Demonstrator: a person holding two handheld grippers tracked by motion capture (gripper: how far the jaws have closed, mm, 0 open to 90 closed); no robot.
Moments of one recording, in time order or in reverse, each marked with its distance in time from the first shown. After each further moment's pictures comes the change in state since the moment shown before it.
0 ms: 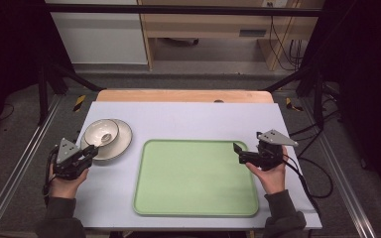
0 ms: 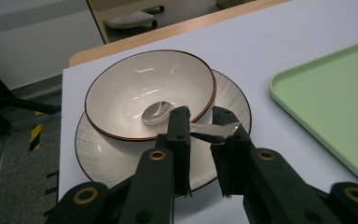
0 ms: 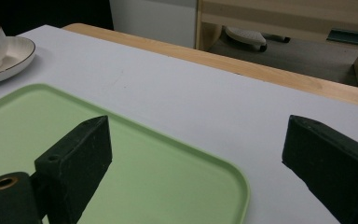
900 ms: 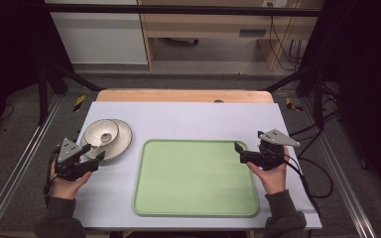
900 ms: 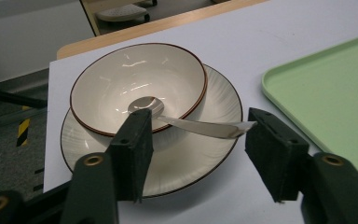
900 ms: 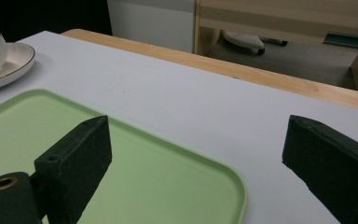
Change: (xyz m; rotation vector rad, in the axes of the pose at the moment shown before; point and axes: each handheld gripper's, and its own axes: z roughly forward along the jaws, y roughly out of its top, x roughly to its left) left arm -0.001 -0.001 0.004 0.021 -0.038 -0.021; right arm -0.001 0.001 -0.003 -0.017 -0.006 0.007
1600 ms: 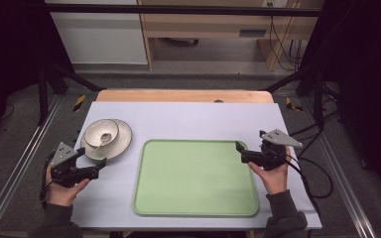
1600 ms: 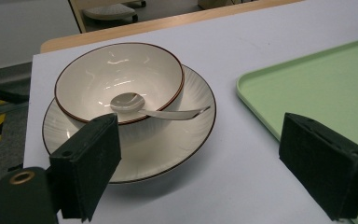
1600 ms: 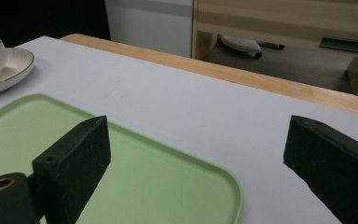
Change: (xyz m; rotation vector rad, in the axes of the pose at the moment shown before) left arm -0.006 -0.002 -0.018 -0.018 -0.057 -0.062; right arm -0.001 0.001 -0.004 -0.019 -0.009 0.002
